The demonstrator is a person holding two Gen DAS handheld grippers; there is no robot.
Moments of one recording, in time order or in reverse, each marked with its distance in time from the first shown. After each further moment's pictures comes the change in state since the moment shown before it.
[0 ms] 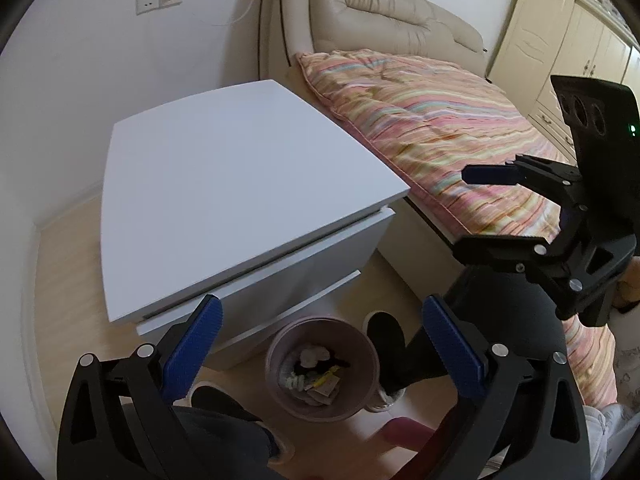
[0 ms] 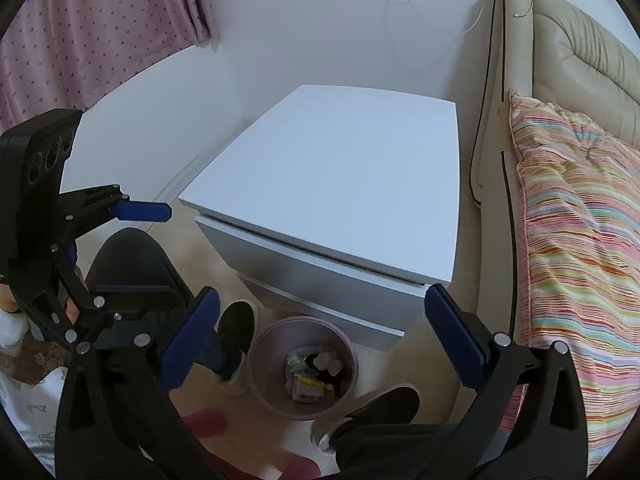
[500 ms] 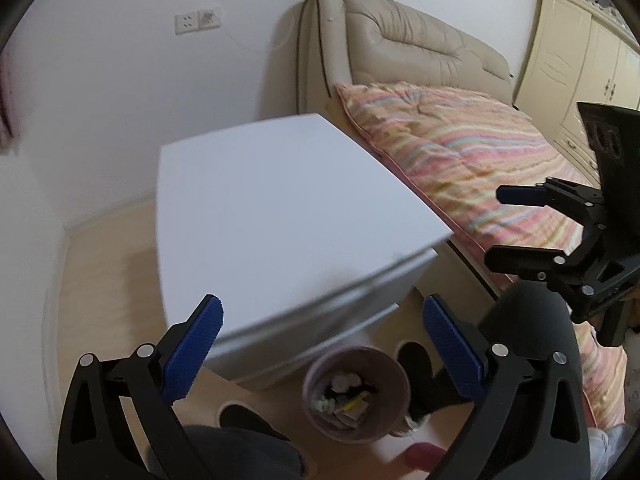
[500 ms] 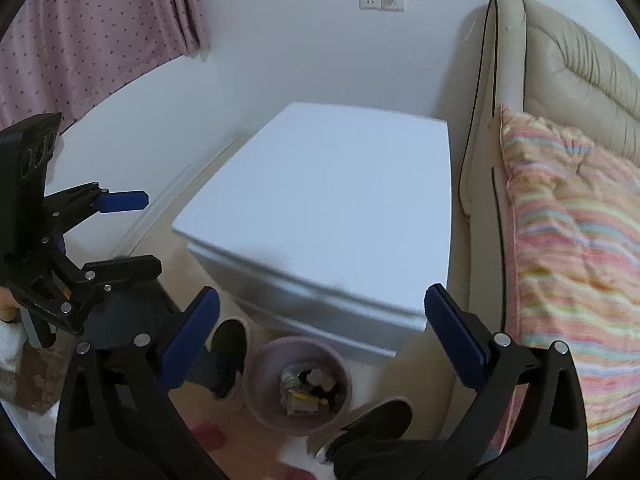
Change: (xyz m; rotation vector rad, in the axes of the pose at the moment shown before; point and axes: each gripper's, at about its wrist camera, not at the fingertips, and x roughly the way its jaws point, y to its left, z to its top) left arm -0.024 0.031 0.024 -0.042 -0.097 0.114; right arm -0.005 0.007 0.036 0.000 -0.045 -0.054
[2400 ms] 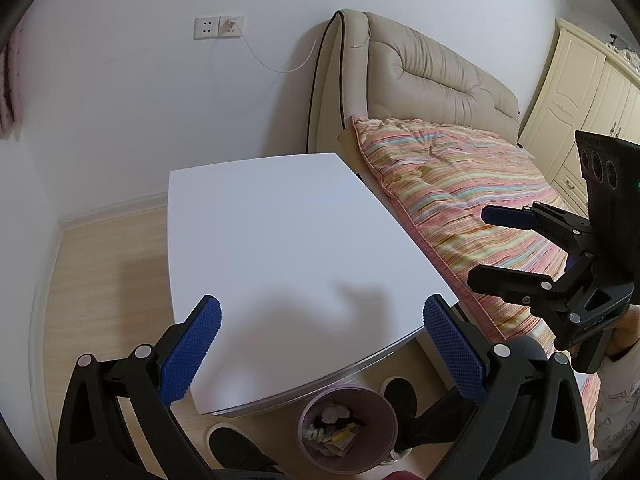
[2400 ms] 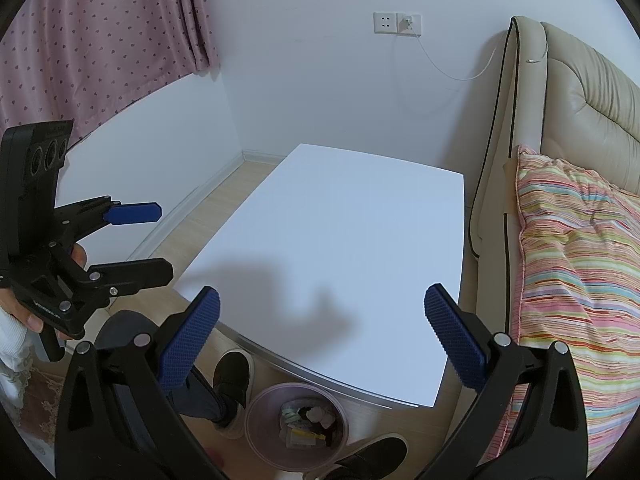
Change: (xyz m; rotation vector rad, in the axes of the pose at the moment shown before) left arm 0.003 0.036 0.054 -0.096 -0.046 -0.054; right arm 0.016 -0.002 0.077 -0.027 -0.041 0.041
